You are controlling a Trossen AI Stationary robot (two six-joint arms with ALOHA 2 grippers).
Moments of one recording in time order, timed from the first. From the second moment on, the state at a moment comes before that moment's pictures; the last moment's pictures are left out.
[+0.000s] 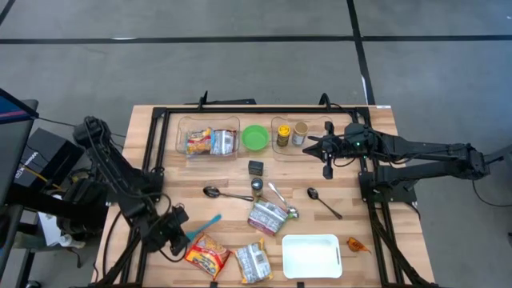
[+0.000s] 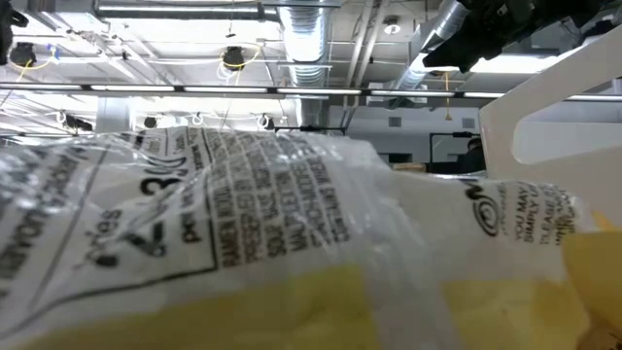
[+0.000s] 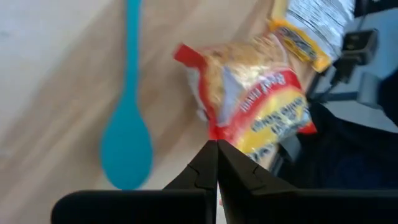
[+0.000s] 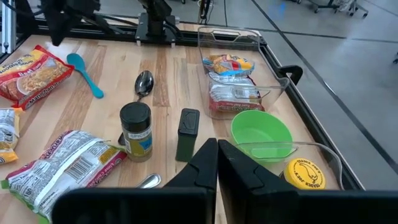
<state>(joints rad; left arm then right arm) -1.00 1.21 0.56 -0.29 -0.34 -1.66 -0.16 0.84 0.68 -0.25 0.00 -0.16</state>
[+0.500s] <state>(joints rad) -1.04 1.21 0.56 -0.23 -0.34 -1.80 -0.16 0.84 0.68 -0.25 0.00 -0.15</state>
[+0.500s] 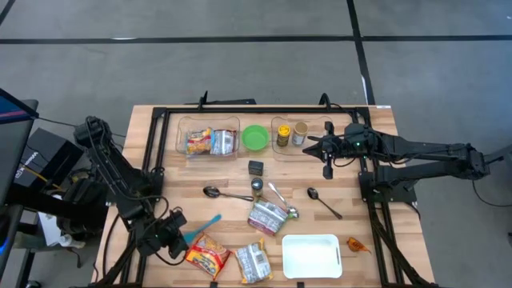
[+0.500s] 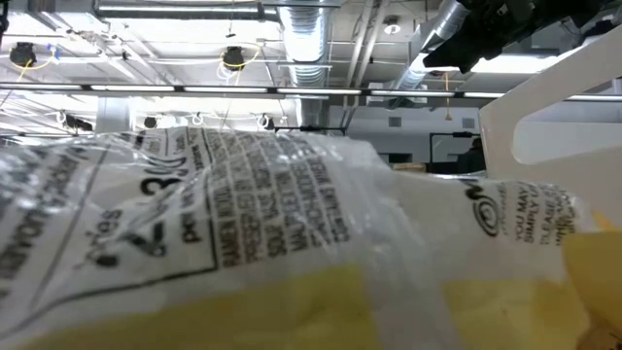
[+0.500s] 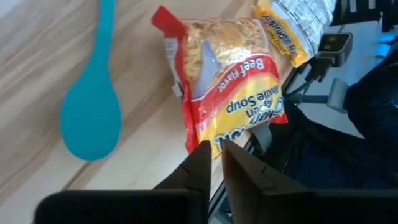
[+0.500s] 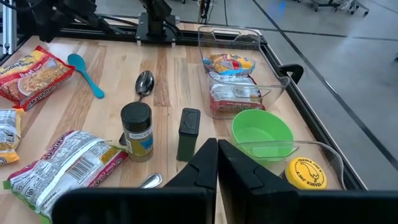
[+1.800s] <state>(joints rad) -1.04 1.36 0.56 -0.13 -0.26 -1.81 -0.16 0.84 0.68 -0.25 0.00 -0.15</state>
